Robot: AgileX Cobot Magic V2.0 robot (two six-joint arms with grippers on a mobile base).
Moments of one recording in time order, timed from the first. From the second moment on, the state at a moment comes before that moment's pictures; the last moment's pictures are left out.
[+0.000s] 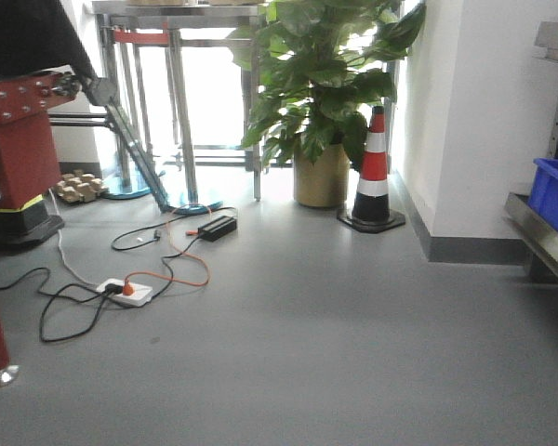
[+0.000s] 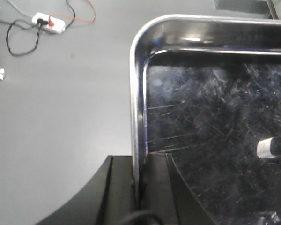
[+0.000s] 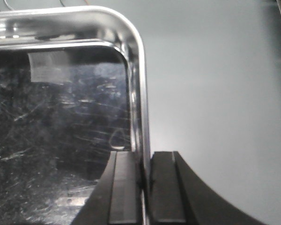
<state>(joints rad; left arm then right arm) -0.91 1.36 -1.53 0.66 1.20 -0.96 0.83 1.33 -1.49 -0.51 1.23 0.91</state>
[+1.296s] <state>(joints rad) -0.91 1.35 -1.53 0.96 1.22 -0.96 0.82 1.34 -1.49 -0.53 0.92 0.91</state>
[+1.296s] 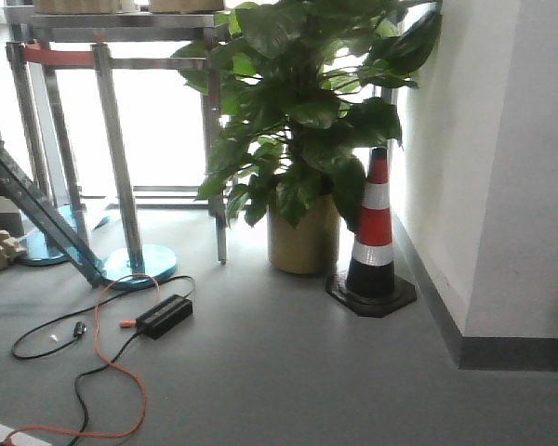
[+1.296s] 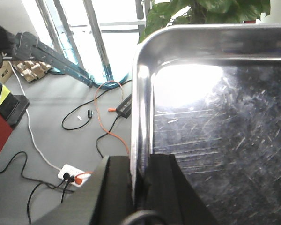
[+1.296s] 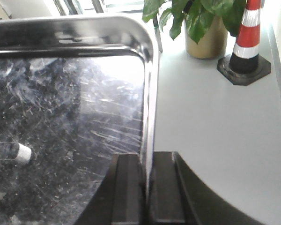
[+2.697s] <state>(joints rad) -0.91 1.35 -1.53 0.98 1.19 -0.96 0.82 1.34 -1.49 -0.51 0.99 0.91</state>
